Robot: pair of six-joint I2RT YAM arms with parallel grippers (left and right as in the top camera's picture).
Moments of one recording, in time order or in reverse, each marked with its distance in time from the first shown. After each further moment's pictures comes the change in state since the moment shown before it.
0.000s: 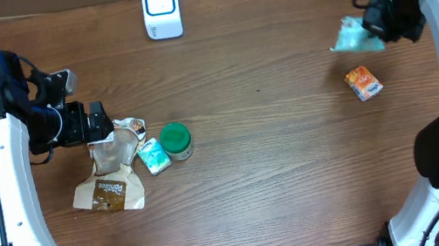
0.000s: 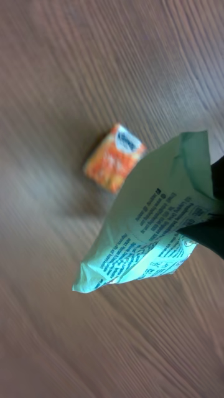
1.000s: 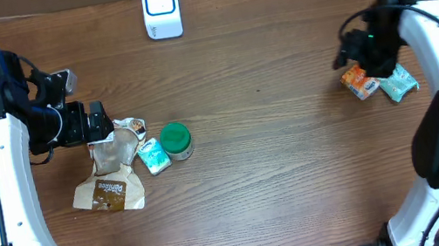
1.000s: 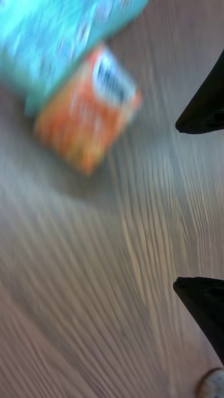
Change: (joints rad) left arm 0.000 0.000 0.000 0.000 0.000 0.000; right arm 0.066 0.002 -0.291 0.170 -0.151 -0.167
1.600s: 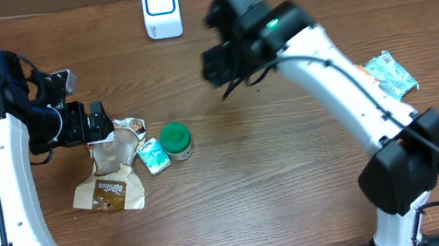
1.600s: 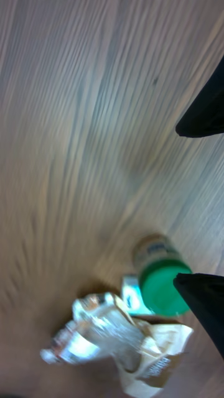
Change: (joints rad) left arm 0.000 0.000 0.000 0.000 0.000 0.000; right arm 0.631 0.004 0.204 0.182 0.014 -0.068
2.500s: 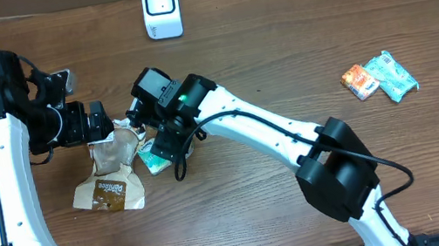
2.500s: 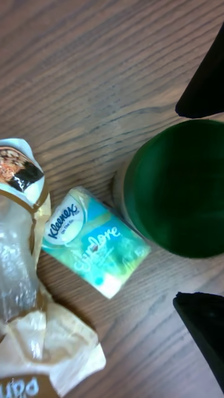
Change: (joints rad) left arm 0.000 0.000 0.000 0.000 0.000 0.000; right arm 0.304 0.220 0.000 0.063 0.055 -0.457
